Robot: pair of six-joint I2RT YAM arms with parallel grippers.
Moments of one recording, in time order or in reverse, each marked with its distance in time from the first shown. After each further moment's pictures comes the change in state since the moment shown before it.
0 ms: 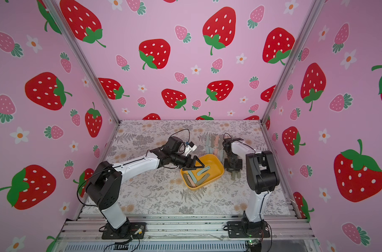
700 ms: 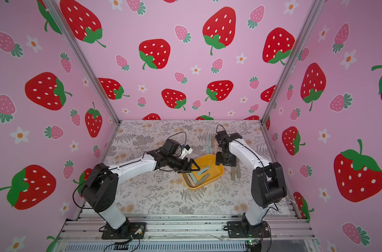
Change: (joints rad) left arm 0.021 -0.058 -0.078 -0.077 -0.069 0.038; right arm 0.159 -0.175 0.104 -0.081 -0.110 0.078
